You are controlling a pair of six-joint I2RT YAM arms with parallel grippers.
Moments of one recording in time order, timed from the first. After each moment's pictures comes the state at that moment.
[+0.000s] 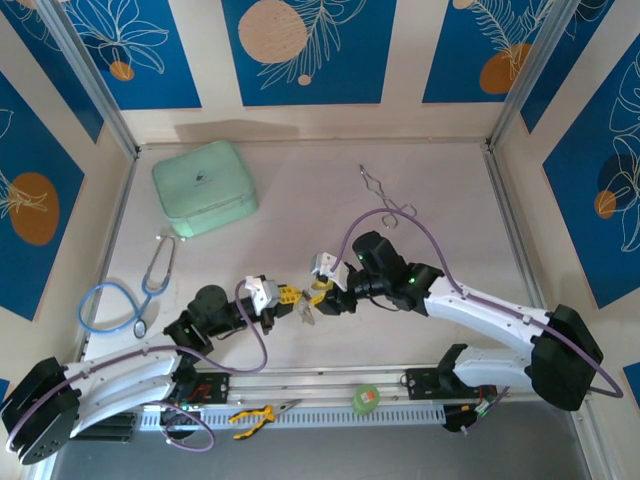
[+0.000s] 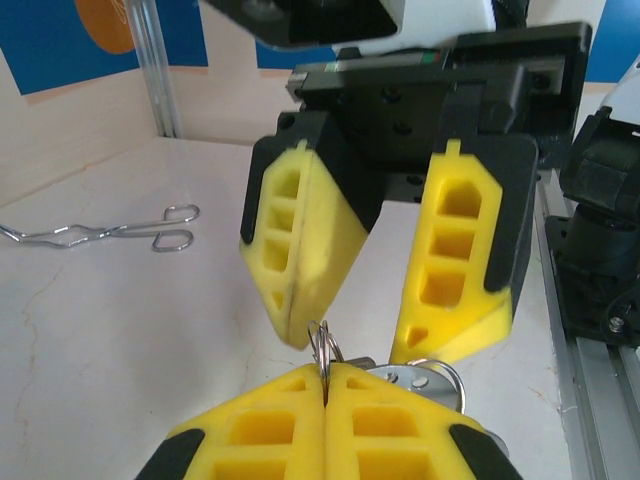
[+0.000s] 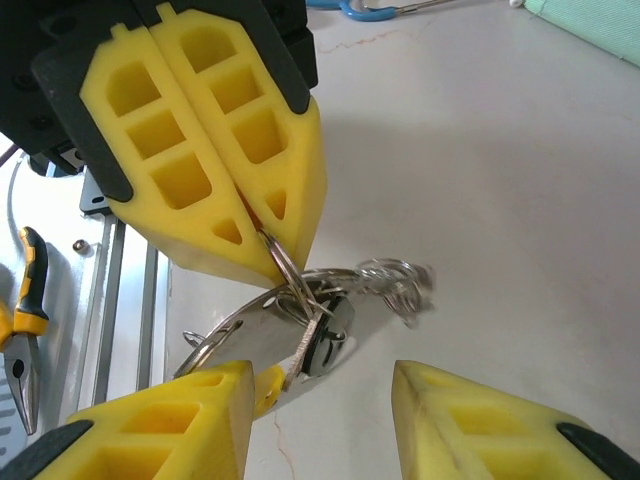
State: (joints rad) left arm -0.84 0.82 0.16 0.58 0.35 0.06; right arm 0.85 1.18 0.72 -0.22 -0.52 -0.25
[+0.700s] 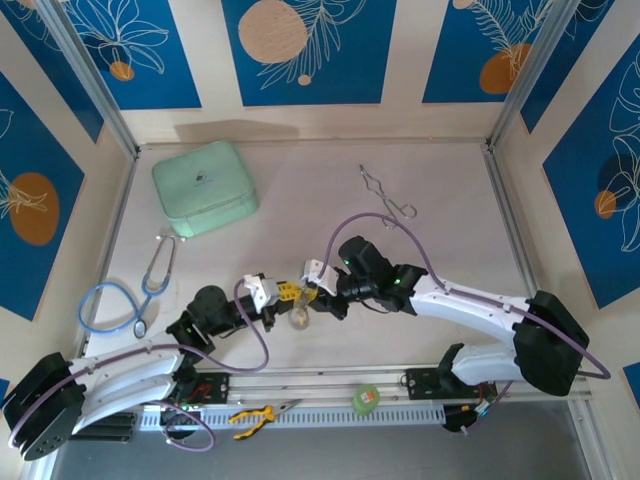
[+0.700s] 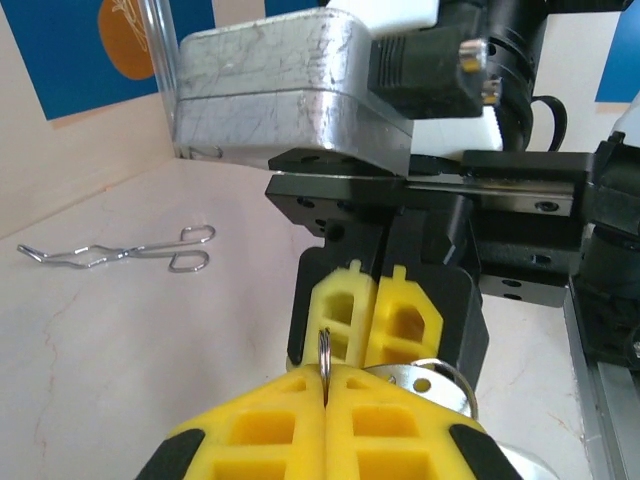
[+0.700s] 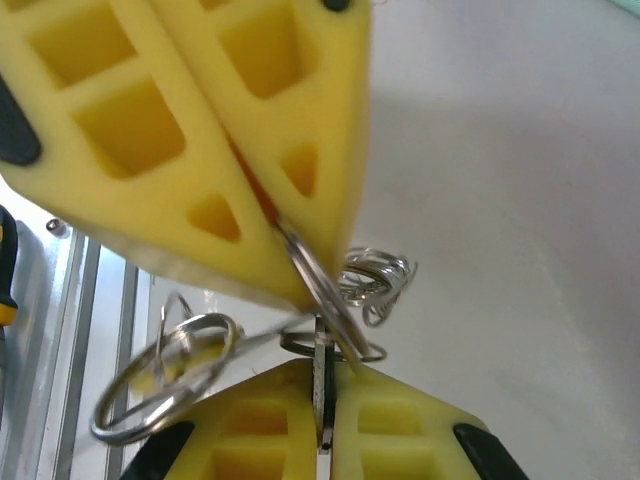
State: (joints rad) left arm -0.84 0.86 0.15 0.67 0.33 0.06; right arm 0.91 1.28 0.74 -0.19 -0.47 -0.27
